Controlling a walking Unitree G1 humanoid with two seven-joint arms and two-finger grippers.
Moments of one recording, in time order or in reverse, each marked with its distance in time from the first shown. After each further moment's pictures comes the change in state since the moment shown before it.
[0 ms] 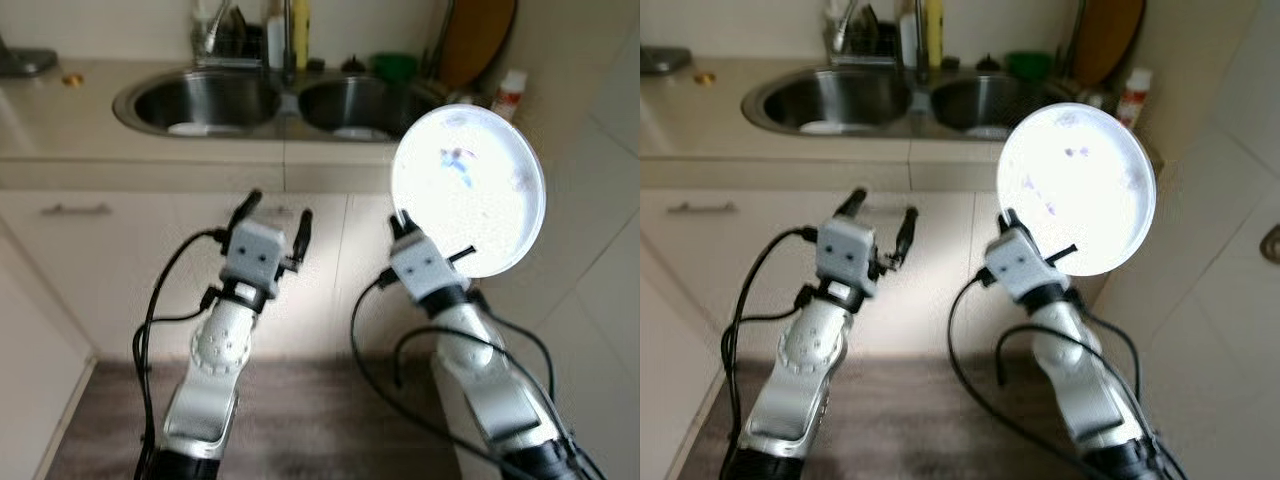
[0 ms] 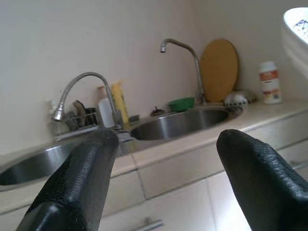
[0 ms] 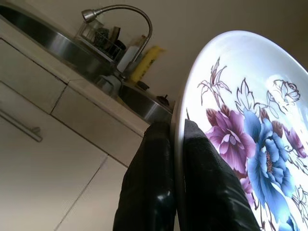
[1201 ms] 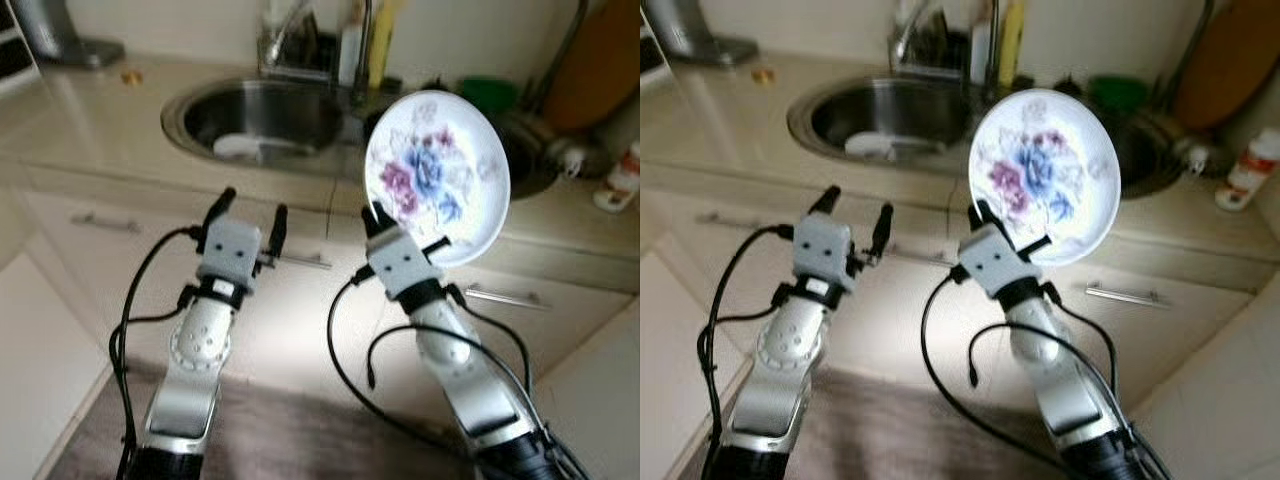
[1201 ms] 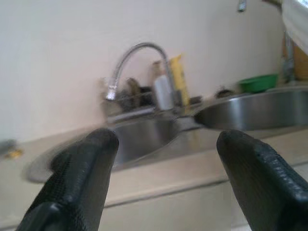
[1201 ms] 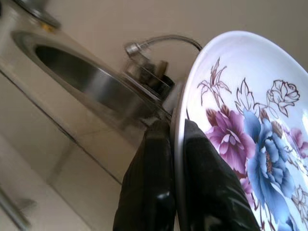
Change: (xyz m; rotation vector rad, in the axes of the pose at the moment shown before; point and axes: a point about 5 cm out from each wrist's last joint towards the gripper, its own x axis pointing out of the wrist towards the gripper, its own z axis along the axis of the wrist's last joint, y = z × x) left arm -0.002 0.008 -0.004 0.006 0.020 0.034; right arm 0.004 0.011 0.012 0.022 -0.070 0.043
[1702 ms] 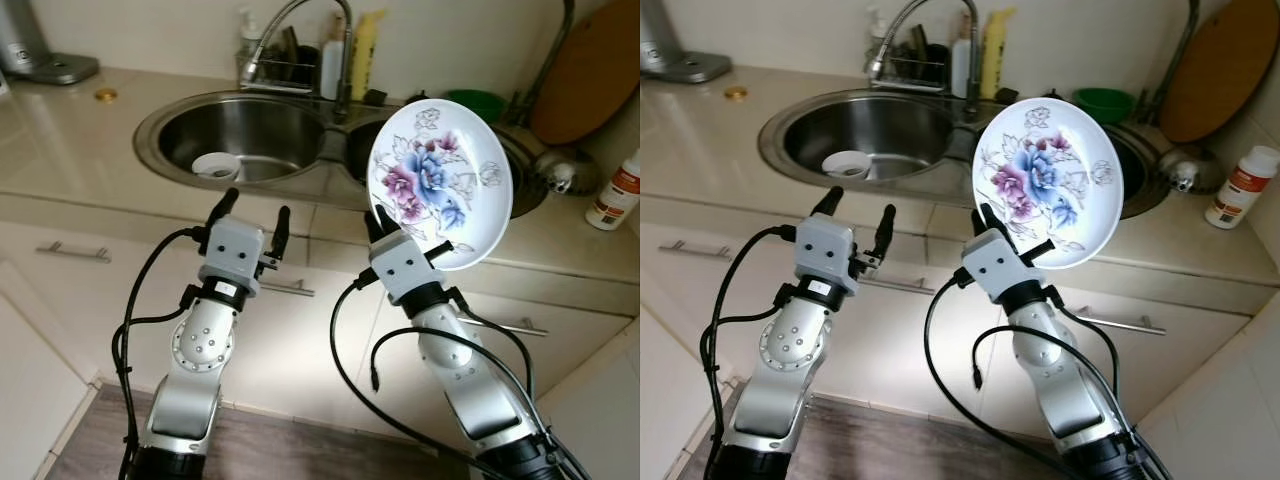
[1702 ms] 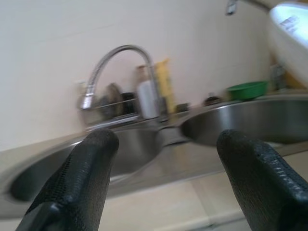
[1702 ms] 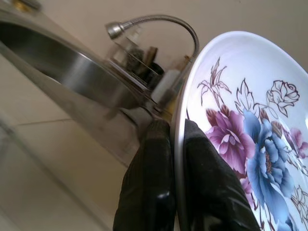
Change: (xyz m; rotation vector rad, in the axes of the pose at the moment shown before) left arm 0.002 -0.011 0.004 -0.011 -0.017 -0.040; right arm -0.002 -0.004 -0.007 -0.007 0.024 -0.010
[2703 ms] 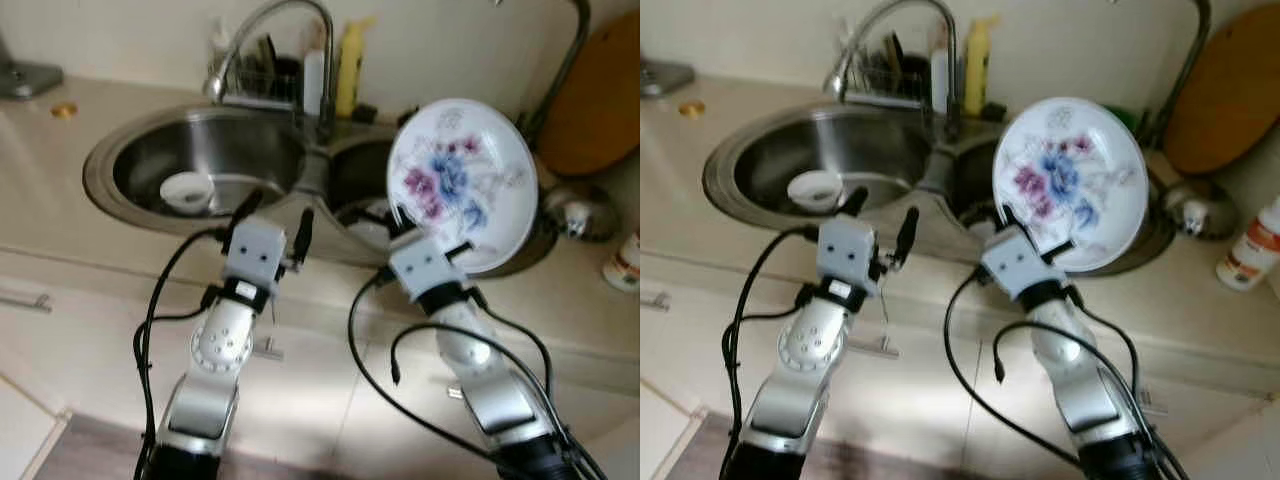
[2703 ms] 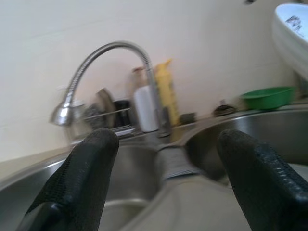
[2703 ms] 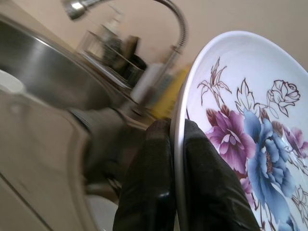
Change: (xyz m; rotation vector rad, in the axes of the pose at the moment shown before) left arm 0.001 0.005 0.000 0.014 0.001 0.010; right arm 0.002 -0.002 0.000 0.007 0.001 -0.009
